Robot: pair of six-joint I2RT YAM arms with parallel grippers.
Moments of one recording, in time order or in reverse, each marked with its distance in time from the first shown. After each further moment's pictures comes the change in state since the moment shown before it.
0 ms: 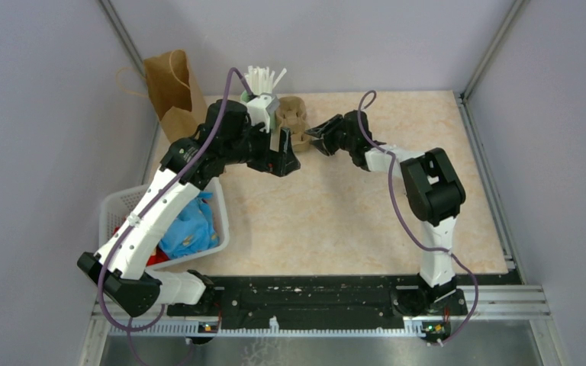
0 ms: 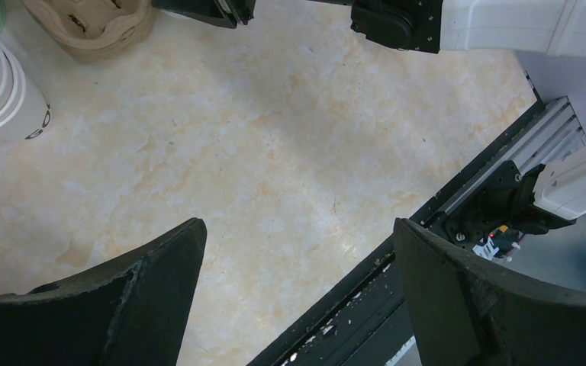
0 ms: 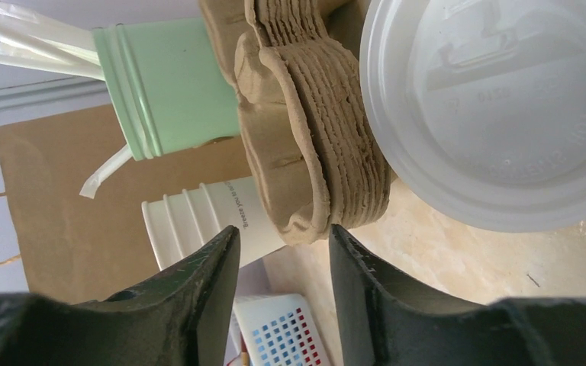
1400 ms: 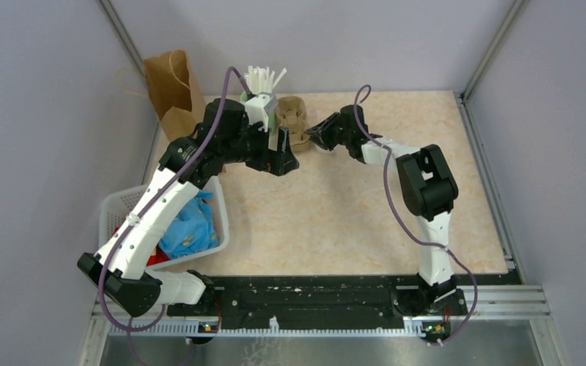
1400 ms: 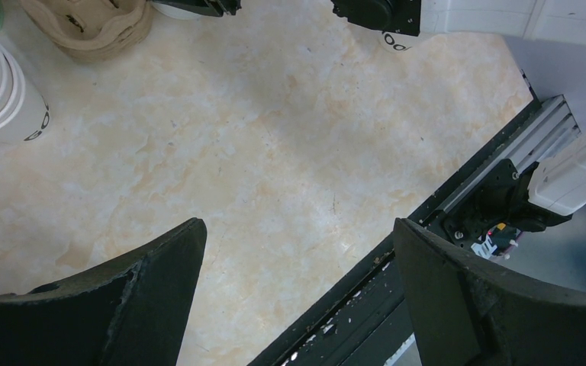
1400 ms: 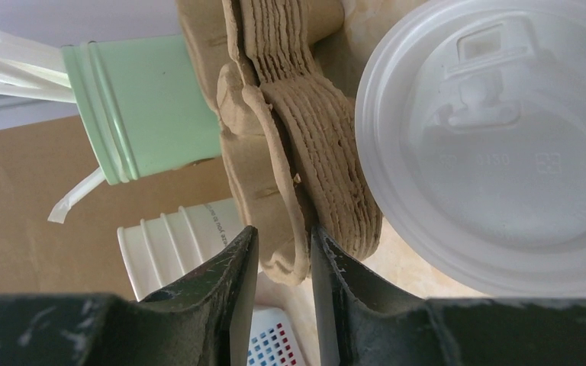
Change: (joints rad) left arm 0.019 0.000 0.000 0.000 0.026 0.011; right arm -0.006 0.076 0.132 -0.111 0.003 -0.066
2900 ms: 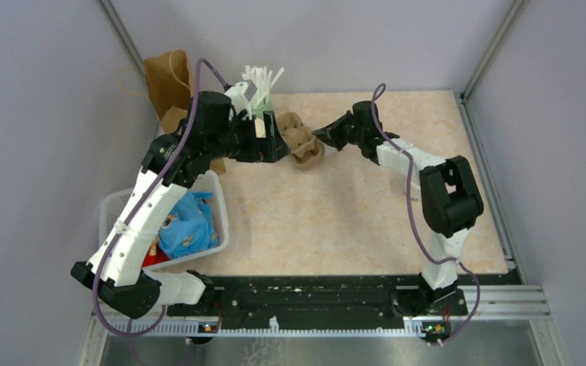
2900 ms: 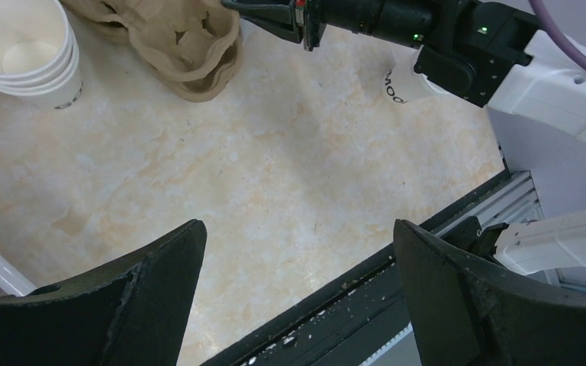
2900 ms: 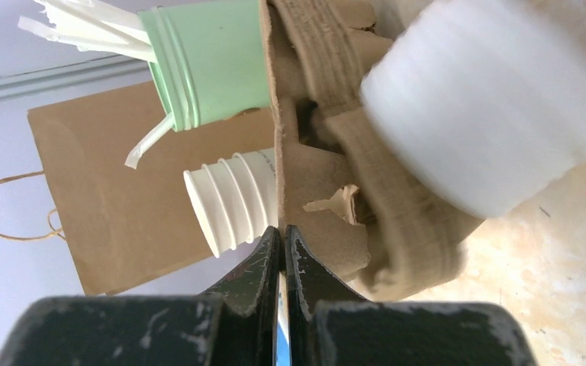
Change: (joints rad) left arm 0.014 -0.006 0.146 -0.095 -0.121 -0.165; right arm -0.026 -0.210 -0.101 -0.105 -0.068 0.058
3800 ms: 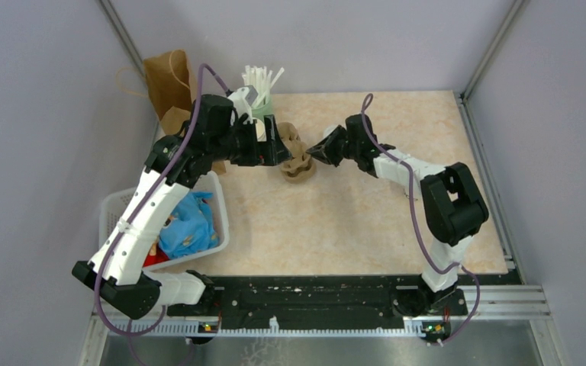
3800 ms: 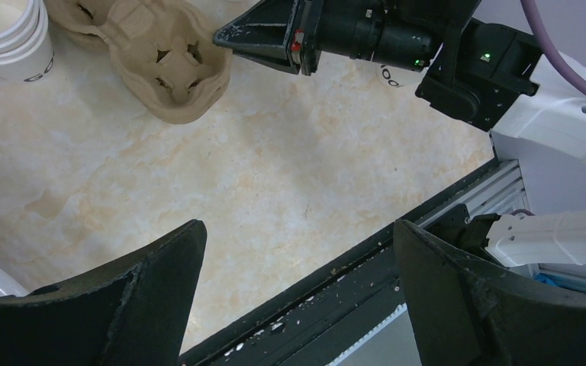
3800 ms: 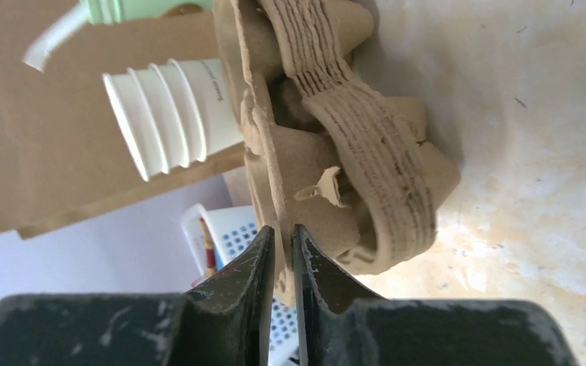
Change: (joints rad) left arm 0.013 -0.009 -0.062 -0.006 0.046 -0.050; right arm 0.079 -0.105 -0.150 -0.027 0.010 -0.076
